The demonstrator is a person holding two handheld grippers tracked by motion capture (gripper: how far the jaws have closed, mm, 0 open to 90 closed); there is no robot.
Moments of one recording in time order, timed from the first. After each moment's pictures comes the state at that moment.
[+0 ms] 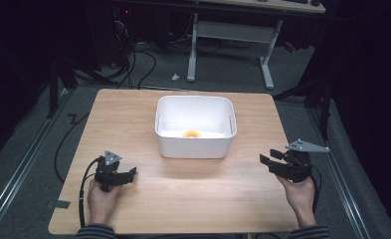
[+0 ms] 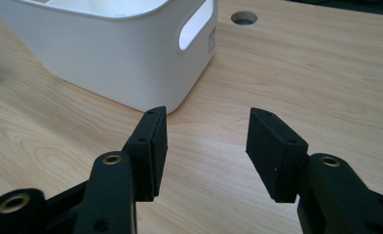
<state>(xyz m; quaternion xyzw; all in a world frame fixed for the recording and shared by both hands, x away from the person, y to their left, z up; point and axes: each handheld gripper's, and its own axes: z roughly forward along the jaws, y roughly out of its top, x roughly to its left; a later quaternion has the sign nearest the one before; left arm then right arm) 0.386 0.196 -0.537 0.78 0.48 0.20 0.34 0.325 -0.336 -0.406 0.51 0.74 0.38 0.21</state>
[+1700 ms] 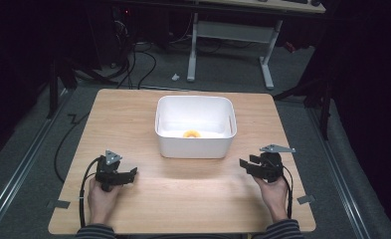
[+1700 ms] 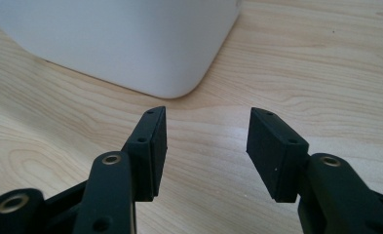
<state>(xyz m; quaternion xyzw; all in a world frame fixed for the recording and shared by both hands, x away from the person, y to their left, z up) 0.388 0.195 -0.537 0.78 0.48 0.20 0.34 0.356 -0.298 -0.468 0.53 0.74 0.37 0.17</state>
